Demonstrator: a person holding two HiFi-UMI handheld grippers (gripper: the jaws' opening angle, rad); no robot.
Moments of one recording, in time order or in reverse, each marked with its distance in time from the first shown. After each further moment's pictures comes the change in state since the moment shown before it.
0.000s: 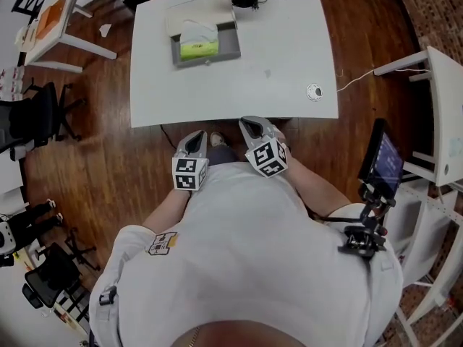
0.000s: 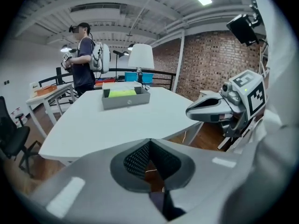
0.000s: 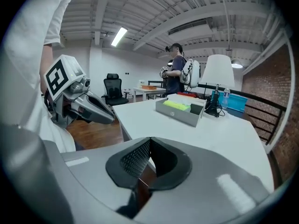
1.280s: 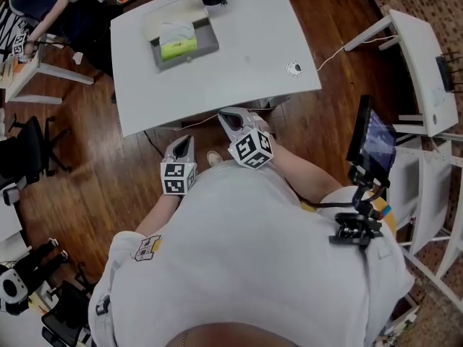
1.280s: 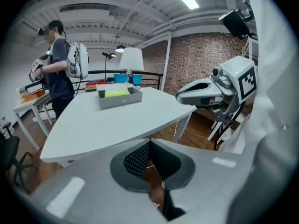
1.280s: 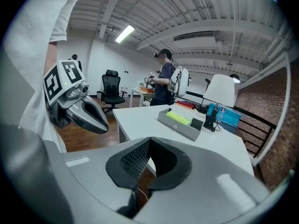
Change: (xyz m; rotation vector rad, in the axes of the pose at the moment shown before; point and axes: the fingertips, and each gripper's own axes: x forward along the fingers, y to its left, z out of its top) left arm -0.041 0.014 -0.025 0.108 -0.009 -0.131; right arm -0.006 0.047 0.042 -0.102 -0.017 -0.105
